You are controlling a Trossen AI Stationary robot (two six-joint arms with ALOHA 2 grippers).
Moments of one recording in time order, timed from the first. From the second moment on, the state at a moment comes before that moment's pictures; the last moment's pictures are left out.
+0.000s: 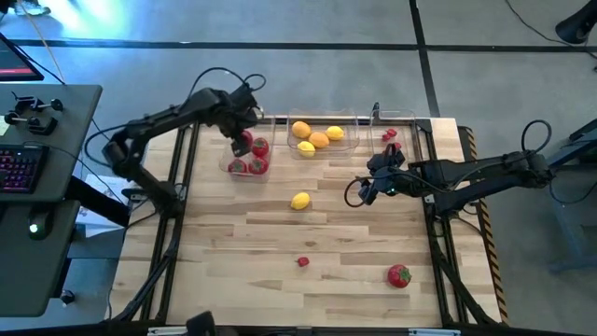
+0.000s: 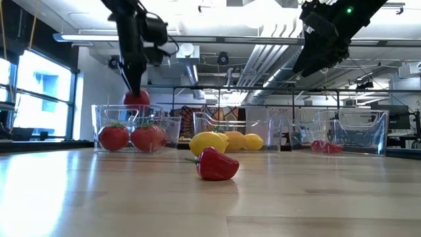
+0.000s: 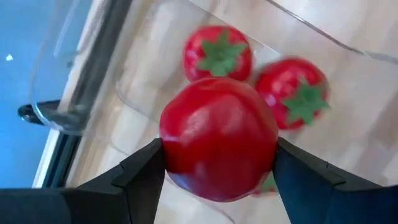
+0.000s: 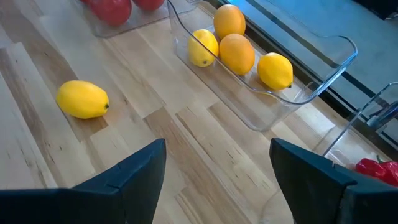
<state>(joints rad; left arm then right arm) 0.67 1.56 1.35 -1.13 -0.09 0.26 0.08 1.07 0.84 -0.67 0.59 0.49</state>
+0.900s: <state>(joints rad) 0.77 1.80 1.37 -1.10 -0.10 0.26 0.08 1.07 0.84 -0.67 0.59 0.47</state>
